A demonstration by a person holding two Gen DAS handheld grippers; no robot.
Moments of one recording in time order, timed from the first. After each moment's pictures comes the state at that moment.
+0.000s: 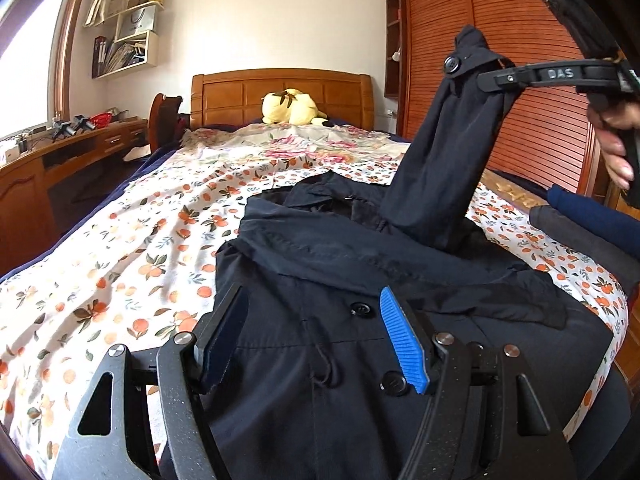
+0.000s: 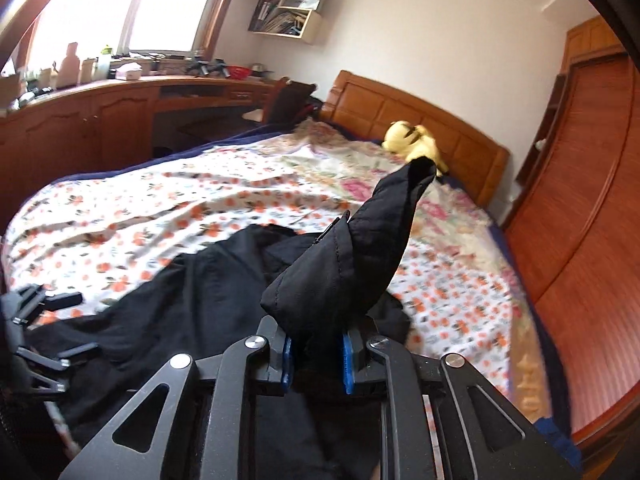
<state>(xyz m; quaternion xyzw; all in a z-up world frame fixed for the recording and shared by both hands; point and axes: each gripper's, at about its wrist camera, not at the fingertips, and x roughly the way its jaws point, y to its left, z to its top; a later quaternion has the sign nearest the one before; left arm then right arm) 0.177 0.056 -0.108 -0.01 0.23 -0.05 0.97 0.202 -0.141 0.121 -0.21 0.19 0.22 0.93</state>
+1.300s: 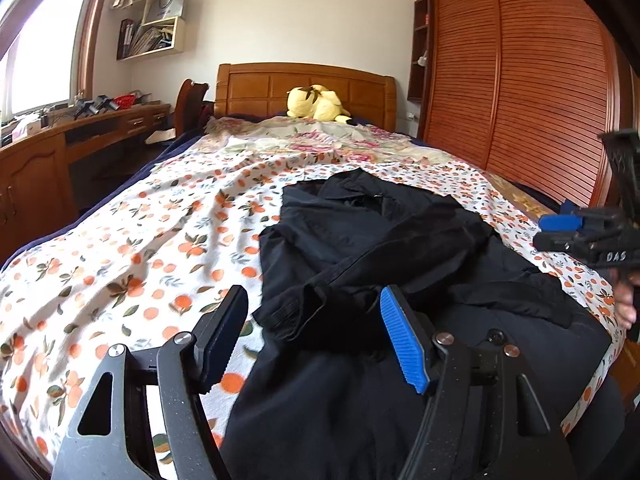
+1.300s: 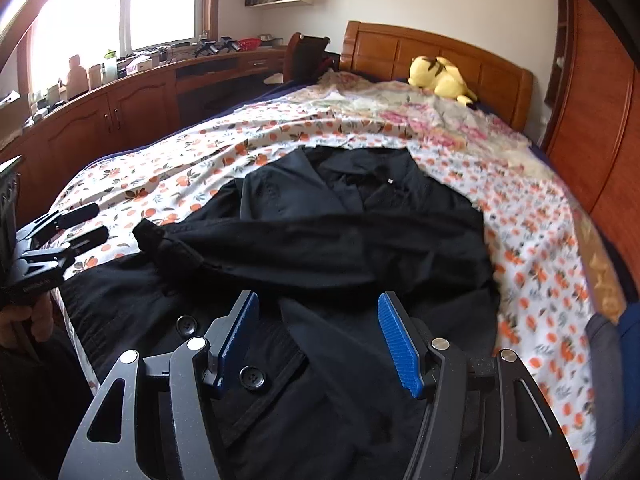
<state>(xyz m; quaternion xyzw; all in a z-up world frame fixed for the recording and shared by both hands) 0.159 0.101 -0.112 -0.04 0.24 -0.02 0.97 0.217 -0.164 0.047 -0.13 0.29 0.27 0.91</state>
